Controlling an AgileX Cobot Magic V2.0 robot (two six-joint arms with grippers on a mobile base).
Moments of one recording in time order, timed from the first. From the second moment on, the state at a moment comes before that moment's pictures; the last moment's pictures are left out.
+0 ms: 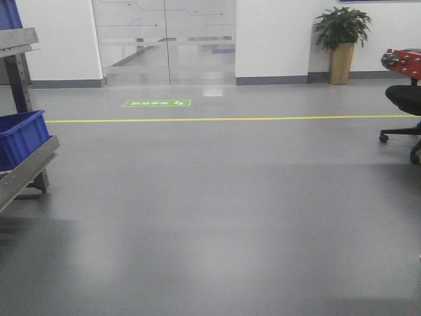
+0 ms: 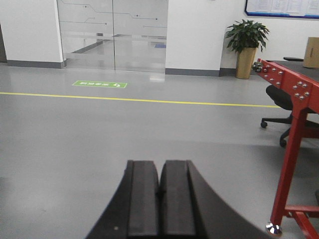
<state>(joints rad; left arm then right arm) -0.04 0.00 0.00 0.05 0.00 -0.05 -0.08 0.00 0.00 0.06 0.09 -0.05</state>
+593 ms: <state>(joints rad) -0.04 0.00 0.00 0.05 0.00 -0.05 -0.08 0.00 0.00 0.06 0.09 -0.05</state>
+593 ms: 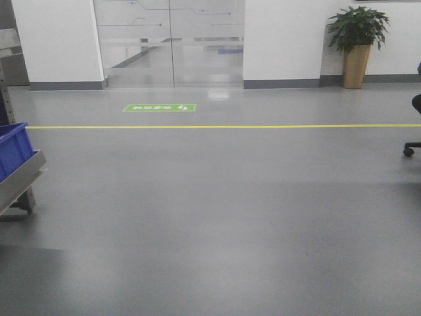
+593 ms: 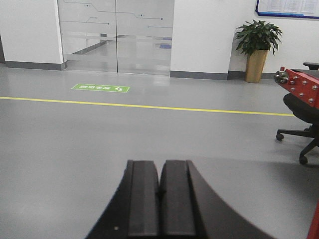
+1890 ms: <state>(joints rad) -0.04 0.00 0.00 0.05 0.00 -0.05 -0.08 0.00 0.00 0.06 0.09 -0.05</state>
